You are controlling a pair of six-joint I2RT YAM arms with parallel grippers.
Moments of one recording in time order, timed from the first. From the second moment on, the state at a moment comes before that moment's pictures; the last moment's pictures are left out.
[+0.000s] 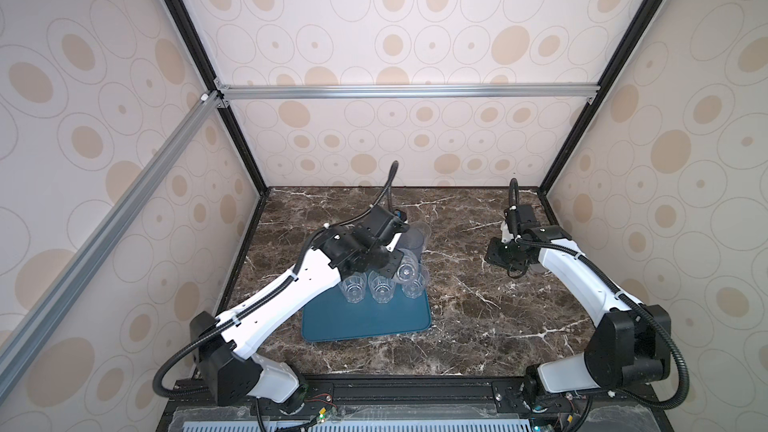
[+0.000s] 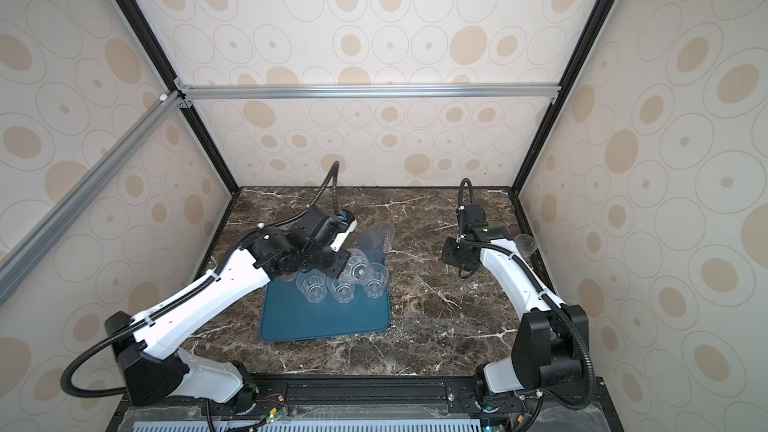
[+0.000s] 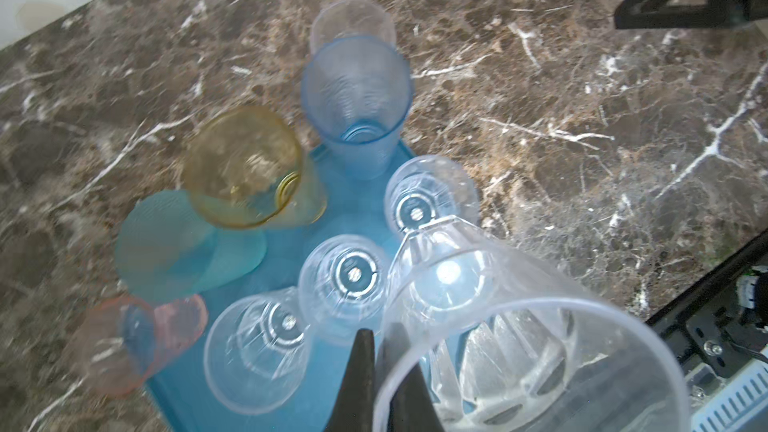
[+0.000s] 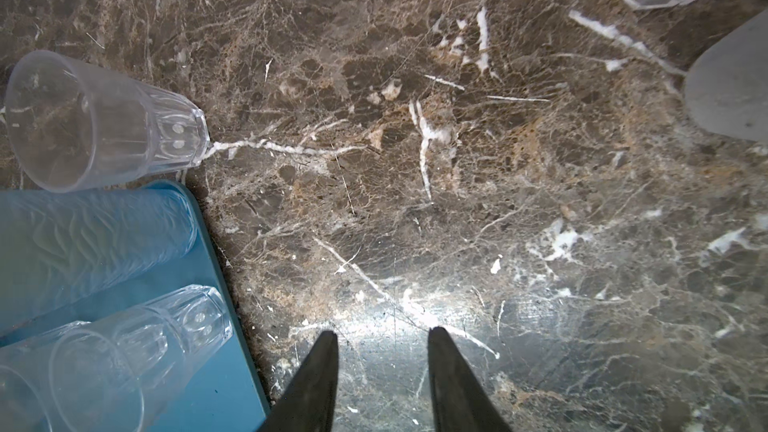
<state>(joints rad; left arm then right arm) -0.75 1.38 1.43 -1.00 -0.12 -0.21 0.15 1.44 1.15 -0.86 -0.09 0.47</state>
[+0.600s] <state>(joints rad) -0.20 1.14 1.13 -1.04 -0.18 -0.24 0.15 1.45 1.16 -0.84 -0.10 0.47</state>
